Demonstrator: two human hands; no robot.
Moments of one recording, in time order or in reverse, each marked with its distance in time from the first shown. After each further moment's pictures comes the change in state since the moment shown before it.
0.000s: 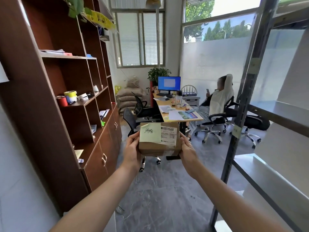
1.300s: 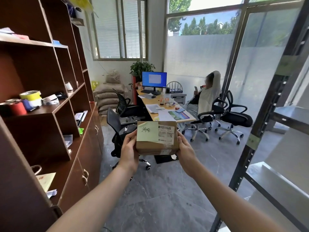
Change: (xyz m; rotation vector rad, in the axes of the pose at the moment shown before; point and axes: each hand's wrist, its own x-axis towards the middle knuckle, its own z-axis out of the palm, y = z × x) left_hand 0.245 -0.016 -0.038 0.022 -0.091 -0.070; right_hand 0.195 0.042 0.050 -0.039 0.123 -0.021
